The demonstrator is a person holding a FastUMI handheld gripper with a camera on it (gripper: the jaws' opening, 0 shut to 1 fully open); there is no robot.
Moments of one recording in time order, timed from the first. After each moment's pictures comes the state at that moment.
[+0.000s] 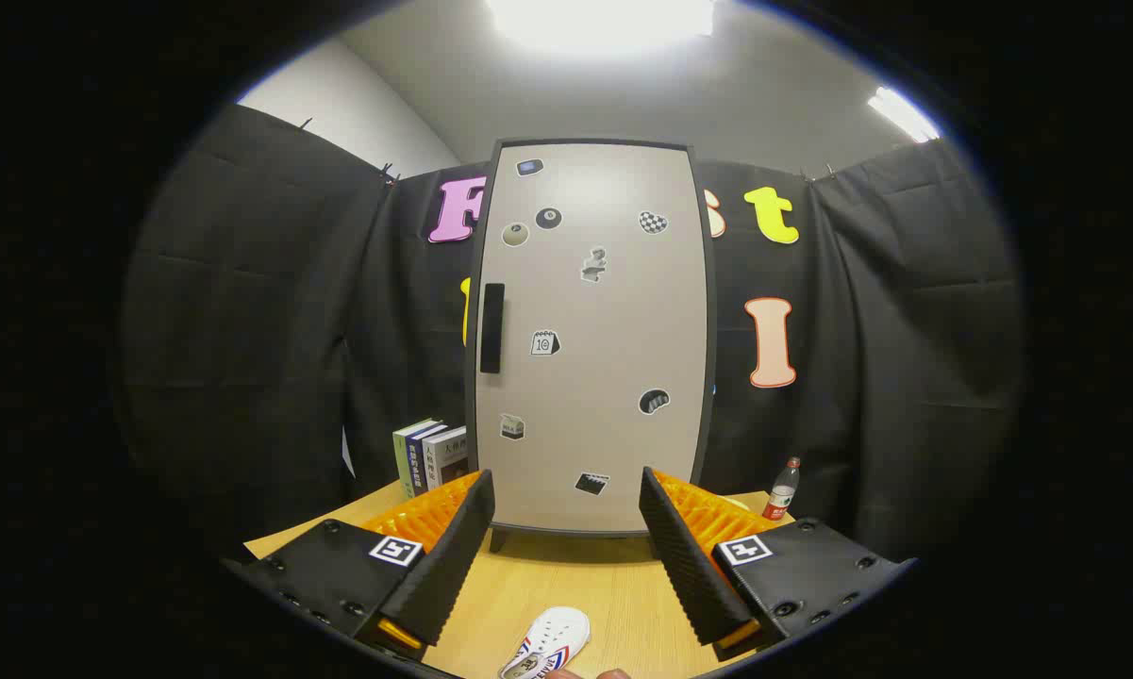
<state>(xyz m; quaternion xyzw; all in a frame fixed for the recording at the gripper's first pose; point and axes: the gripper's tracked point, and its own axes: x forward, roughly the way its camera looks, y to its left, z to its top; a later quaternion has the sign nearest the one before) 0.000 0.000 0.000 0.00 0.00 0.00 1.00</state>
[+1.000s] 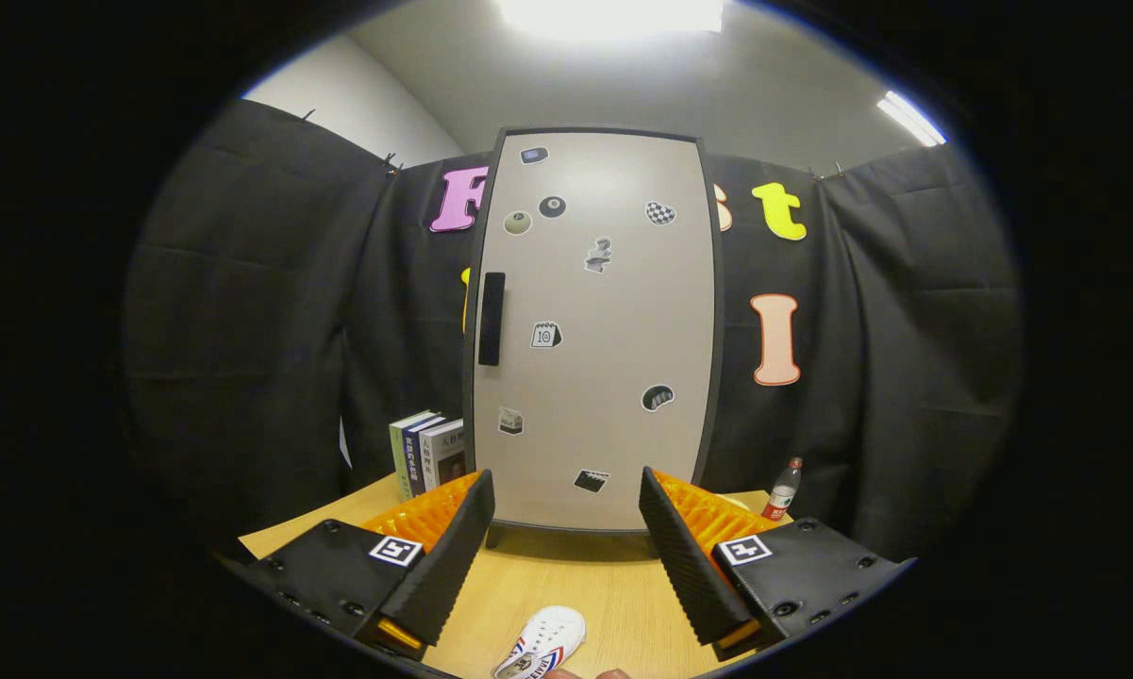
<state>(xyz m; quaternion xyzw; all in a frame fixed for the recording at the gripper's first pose) 0.021 0.003 0.007 -0.01 0.01 0.01 1.00</state>
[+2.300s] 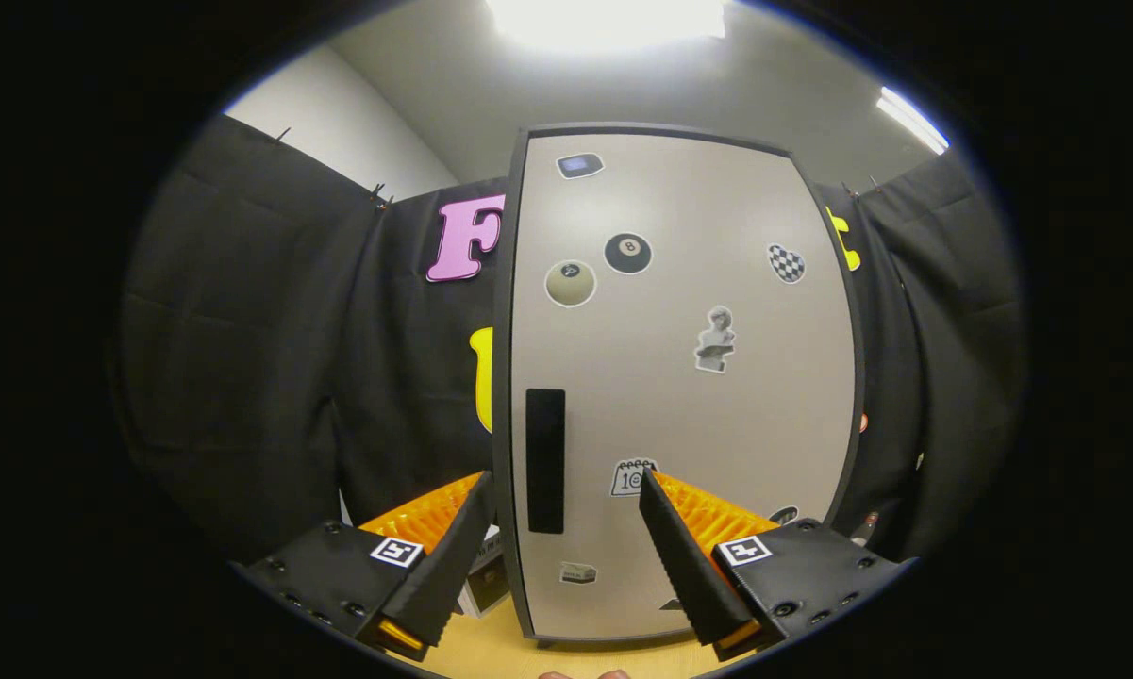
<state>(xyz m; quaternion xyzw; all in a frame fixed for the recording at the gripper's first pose) 0.218 0.102 0.133 0.01 -0.06 0.01 1.00</state>
